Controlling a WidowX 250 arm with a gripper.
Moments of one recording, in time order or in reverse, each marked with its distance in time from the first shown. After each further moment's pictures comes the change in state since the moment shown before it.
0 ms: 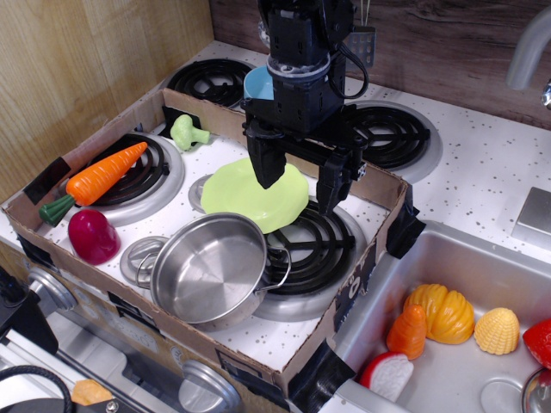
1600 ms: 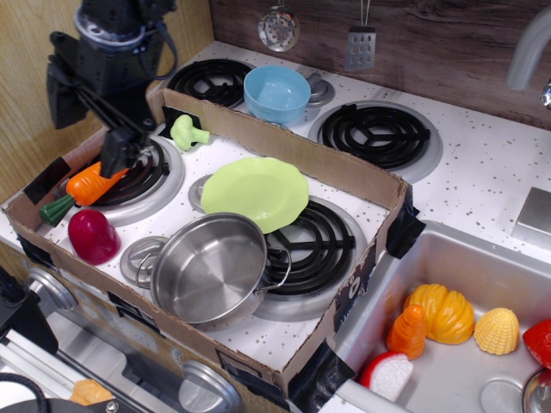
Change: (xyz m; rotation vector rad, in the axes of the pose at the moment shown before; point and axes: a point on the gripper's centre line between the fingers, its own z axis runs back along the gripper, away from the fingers) arm -0.075 0.138 0.042 0.429 0.122 -0.064
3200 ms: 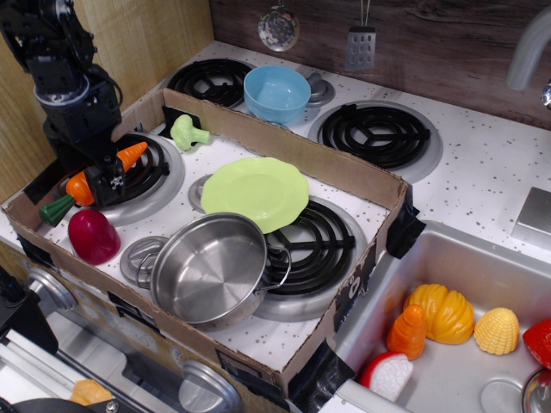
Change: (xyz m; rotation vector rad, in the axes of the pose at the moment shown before) arm 0.023 0.022 -0.093 -0.215 -0.194 -0.065
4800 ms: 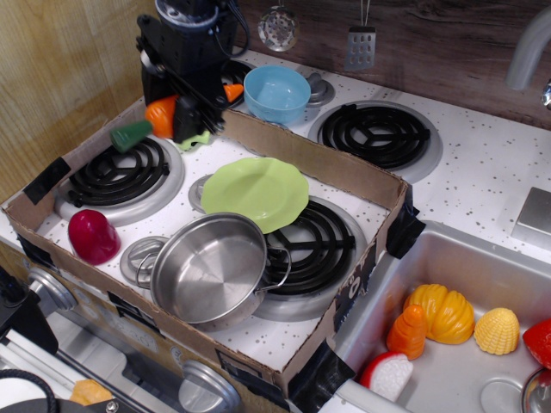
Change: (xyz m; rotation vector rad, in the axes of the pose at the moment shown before) arm 0.063 -0.067 0.082 0.143 0.059 -0.036
